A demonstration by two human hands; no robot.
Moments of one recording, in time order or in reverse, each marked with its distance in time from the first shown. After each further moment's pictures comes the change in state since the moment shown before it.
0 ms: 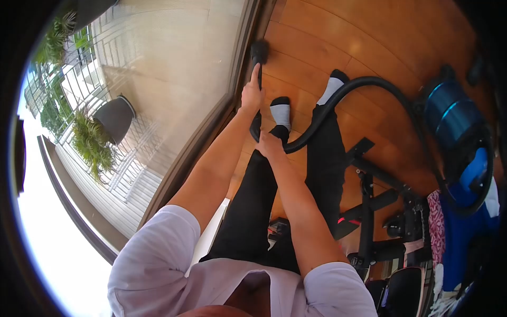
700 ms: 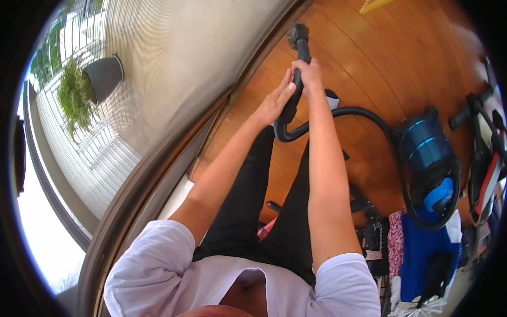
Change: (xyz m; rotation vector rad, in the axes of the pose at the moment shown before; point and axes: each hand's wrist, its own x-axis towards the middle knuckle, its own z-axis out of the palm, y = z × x) left_hand -0.102 0.078 -0.080 -0.926 -0.188 0.269; right_hand 0.000 -0.073 -0.225 1.050 0.399 -0.247
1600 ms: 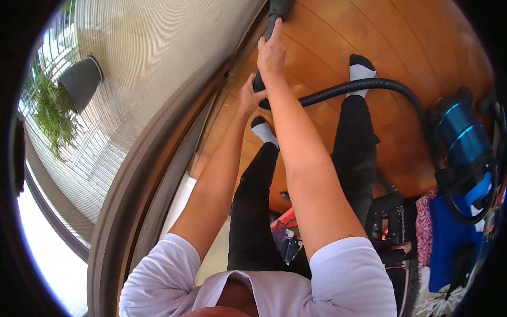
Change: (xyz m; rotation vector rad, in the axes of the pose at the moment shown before) left_hand -0.037 -0.304 -0.101 0.138 0.364 -0.149; right_hand 0.075 0.263 0.119 -0.663 0.301 -0.363
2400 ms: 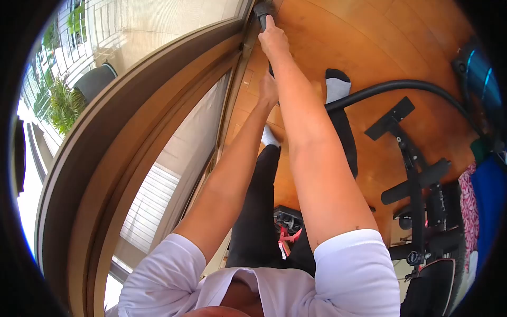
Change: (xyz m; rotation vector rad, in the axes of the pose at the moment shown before) left_hand -0.112 -0.048 -0.002 0.159 -0.006 -0.101; right_hand -0.111 0.043 0.019 -0.204 -0.225 0.038
